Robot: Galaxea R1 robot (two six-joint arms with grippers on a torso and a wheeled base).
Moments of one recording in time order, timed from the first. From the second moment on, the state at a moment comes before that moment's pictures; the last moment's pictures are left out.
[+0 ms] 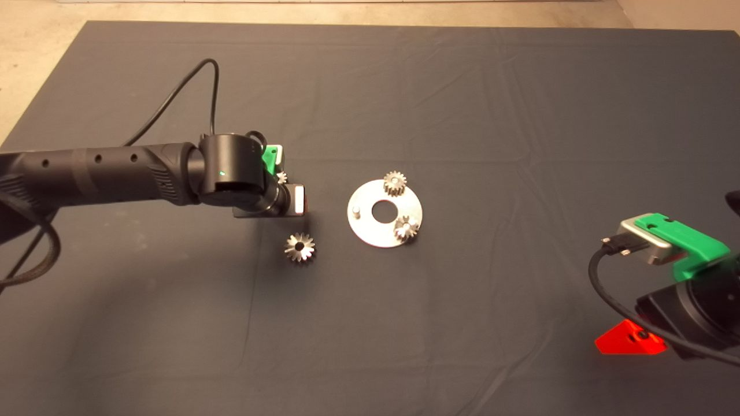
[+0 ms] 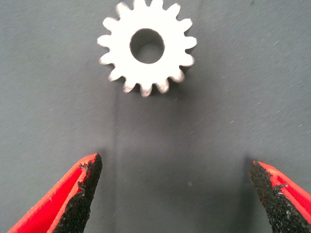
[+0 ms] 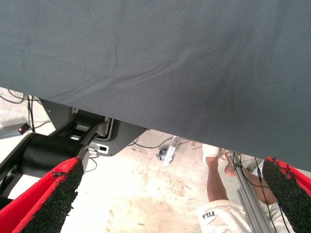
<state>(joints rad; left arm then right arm) -0.27 2.48 -1.05 0.80 1.46 -1.54 0.66 2.17 -0.35 0.10 -1.53 1.59</state>
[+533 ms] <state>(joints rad) -0.27 2.48 -1.08 0.80 1.45 -1.54 0.66 2.17 -0.35 0.10 -1.53 1.59</state>
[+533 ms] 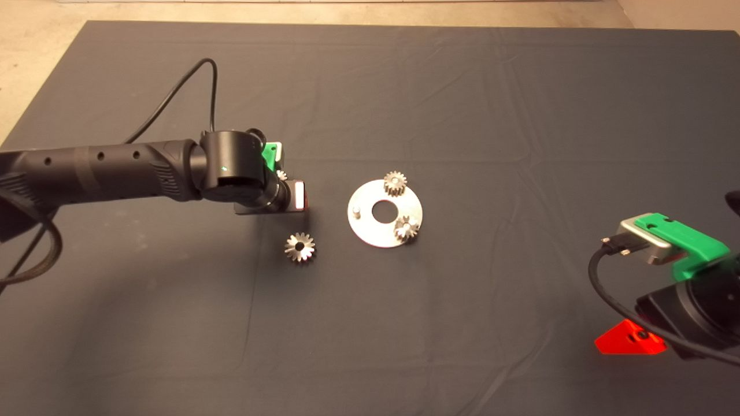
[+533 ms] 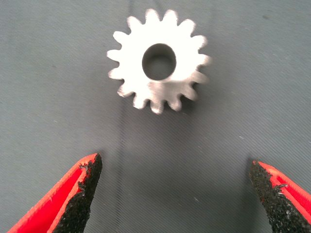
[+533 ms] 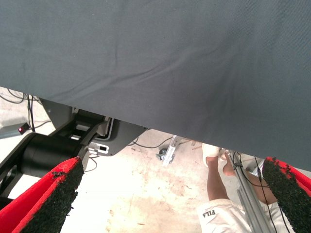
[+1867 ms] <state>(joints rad) -0.28 2.48 -1.20 0.83 1.34 -1.47 0.66 2.17 -0.35 0.10 -1.53 1.59</state>
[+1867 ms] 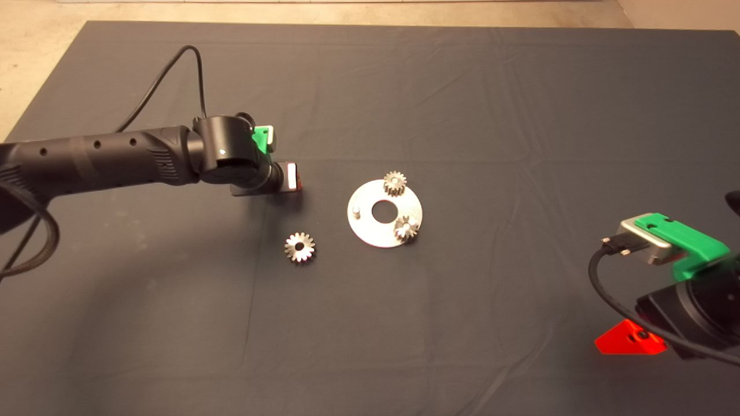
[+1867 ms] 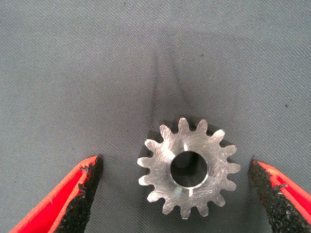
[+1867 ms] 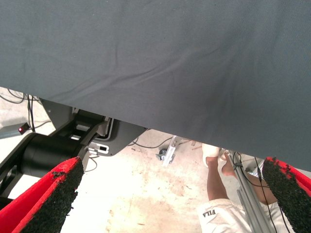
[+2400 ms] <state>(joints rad) -0.30 2.46 -1.20 0.84 1.34 -1.47 0.66 2.17 -0.35 0.10 -1.53 1.59</state>
